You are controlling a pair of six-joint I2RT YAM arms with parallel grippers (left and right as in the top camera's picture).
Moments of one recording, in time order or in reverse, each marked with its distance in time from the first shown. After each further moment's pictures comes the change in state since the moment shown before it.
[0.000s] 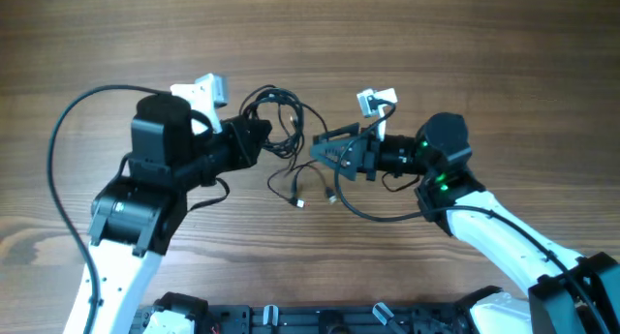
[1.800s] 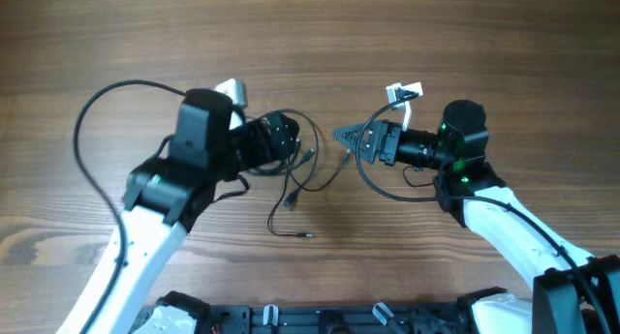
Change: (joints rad) left arm -0.113 0.147 -0.002 -0.053 -0.229 -0.060; right arm -0.164 0.002 -0.001 -0.245 0.009 -0.095
